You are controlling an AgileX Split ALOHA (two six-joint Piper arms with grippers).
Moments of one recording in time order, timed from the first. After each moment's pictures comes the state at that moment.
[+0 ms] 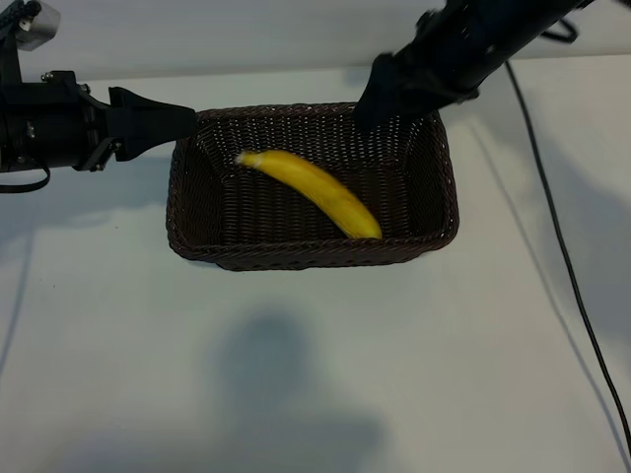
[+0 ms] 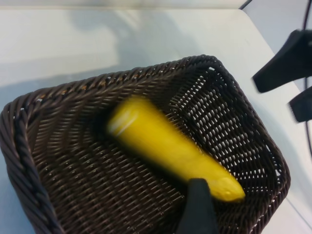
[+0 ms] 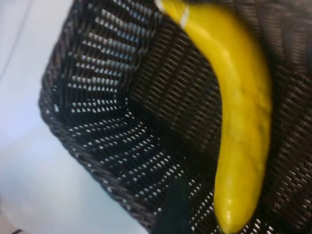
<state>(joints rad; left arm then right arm) 0.08 1.54 -0.87 1.78 -1.08 -1.93 0.31 1.98 -1.68 0.68 1.09 -0.49</state>
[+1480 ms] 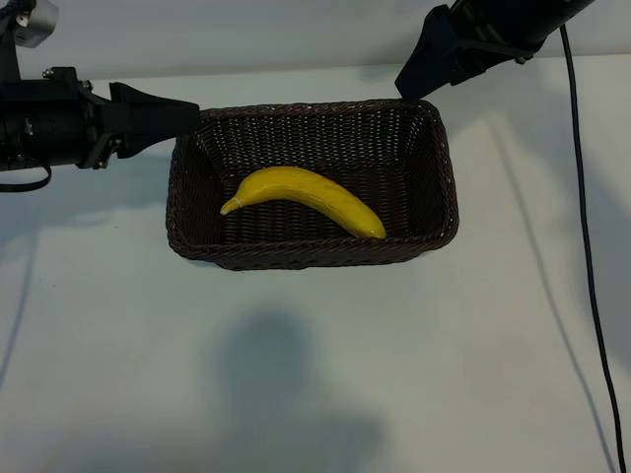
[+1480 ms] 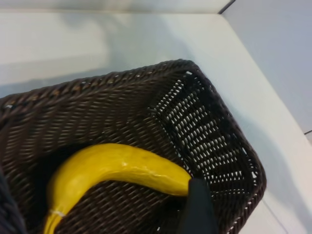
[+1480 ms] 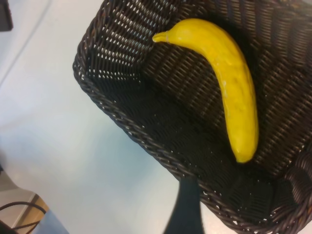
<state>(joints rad) 0.08 1.54 -0.87 1.75 -1.14 -1.92 0.28 1.80 -1.69 0.60 1.22 -0.47</state>
